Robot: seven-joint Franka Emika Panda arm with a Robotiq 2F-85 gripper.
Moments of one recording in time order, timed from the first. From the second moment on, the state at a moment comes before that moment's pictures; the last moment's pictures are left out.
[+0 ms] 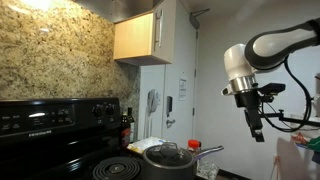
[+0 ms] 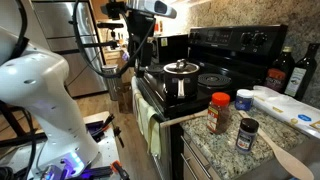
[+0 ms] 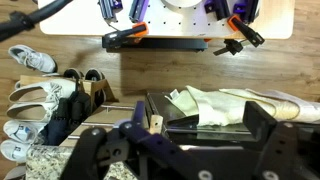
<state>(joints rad) -0.08 -0.72 -0.19 -2.58 -0.06 1.61 -0.18</state>
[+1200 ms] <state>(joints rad) 0.06 -0.38 -0.03 -2.33 0.04 1.91 -0.10</state>
